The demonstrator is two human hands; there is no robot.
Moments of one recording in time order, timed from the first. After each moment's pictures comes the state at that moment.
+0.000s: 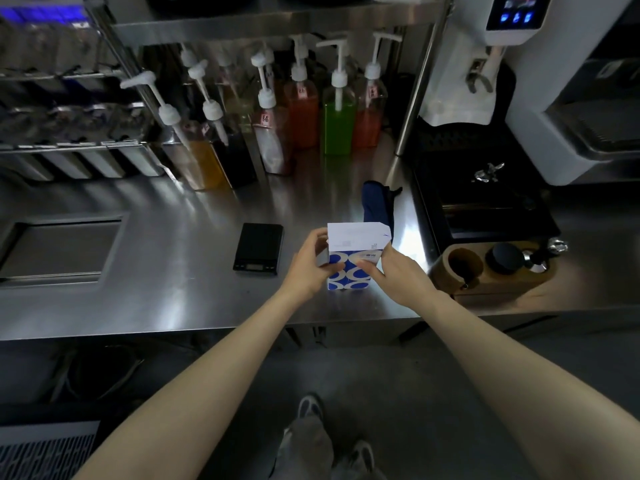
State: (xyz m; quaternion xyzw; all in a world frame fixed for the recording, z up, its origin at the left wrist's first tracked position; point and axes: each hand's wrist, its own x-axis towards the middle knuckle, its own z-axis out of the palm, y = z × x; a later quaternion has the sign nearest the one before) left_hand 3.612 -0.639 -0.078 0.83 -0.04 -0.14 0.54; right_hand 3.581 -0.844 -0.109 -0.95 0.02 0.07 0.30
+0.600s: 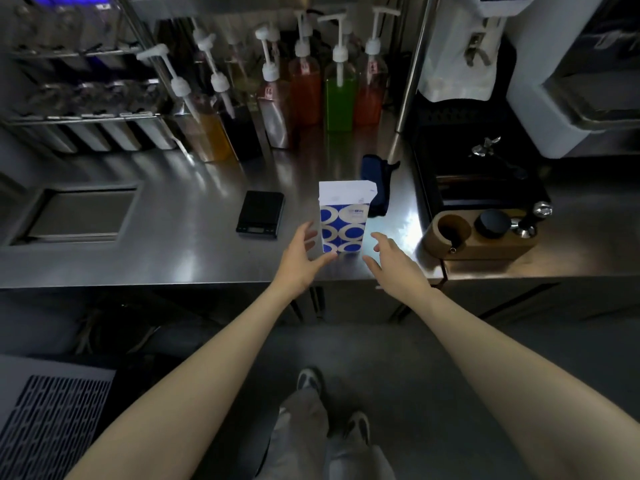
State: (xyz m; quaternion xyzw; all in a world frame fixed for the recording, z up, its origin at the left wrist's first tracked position) left_hand 3.521 -0.633 -0.075 0.84 0.01 -0.13 0.53; right_hand 3.509 -0.851 -0.136 -0.96 0.02 0.07 0.28
